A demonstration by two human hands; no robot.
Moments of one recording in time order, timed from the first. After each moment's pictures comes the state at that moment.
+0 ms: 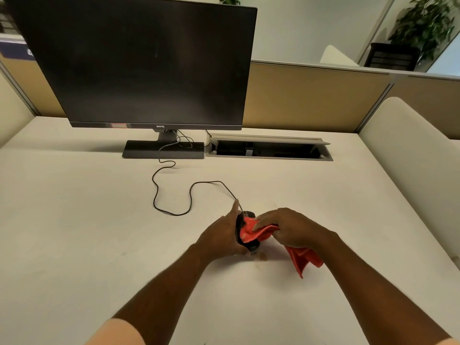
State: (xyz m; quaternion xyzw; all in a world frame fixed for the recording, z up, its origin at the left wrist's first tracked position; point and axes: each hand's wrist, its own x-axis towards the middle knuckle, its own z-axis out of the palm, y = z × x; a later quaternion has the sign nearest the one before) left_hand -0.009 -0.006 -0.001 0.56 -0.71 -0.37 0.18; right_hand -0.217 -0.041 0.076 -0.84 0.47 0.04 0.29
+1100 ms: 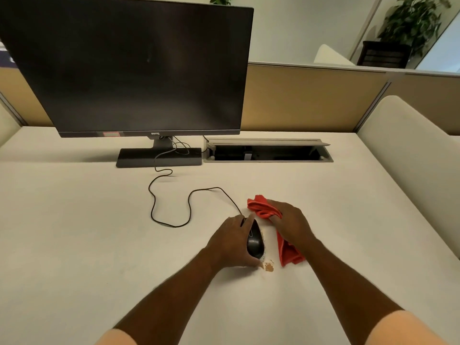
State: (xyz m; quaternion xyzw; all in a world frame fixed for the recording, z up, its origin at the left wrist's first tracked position) left_hand -0.018 -0.023 -0.006 0.55 -0.80 -0.21 0.09; right_hand -0.211 -0.074 0.015 -0.70 0.64 -0.18 0.26
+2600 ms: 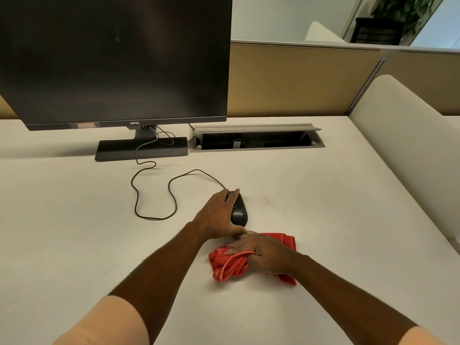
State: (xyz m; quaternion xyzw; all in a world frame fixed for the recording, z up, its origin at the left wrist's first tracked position) left_hand -0.010 -0.073 -0.011 0.56 -0.79 -0.24 0.06; right_hand -0.202 -0.020 -0.011 -0.84 0.36 -0.03 0.41
